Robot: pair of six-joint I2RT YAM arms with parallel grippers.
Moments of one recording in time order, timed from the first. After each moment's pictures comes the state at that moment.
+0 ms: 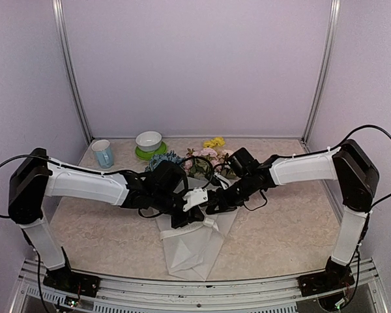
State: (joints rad) left arm -0.97 1.77 1.08 -0.12 0.30 0.45; right arm 0.75 1.86 1.17 -0.31 -0.56 0.34
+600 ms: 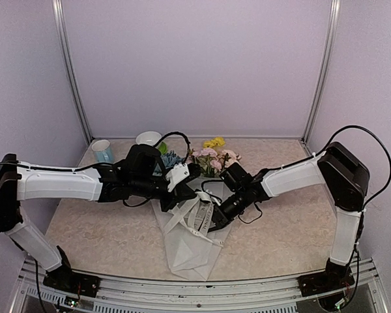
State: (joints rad) left arm -0.88 1.55 0.98 0.01 0.30 0.37; right arm 0.80 1.94 1.11 -0.19 -0.88 0.19
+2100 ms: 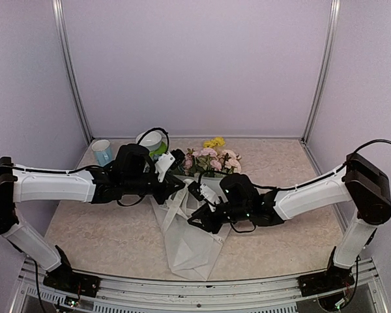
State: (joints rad) left arm -0.82 1.50 0.90 0.11 0.17 0.08; right arm 1.02 1.73 0.87 0.30 -0.25 0.15
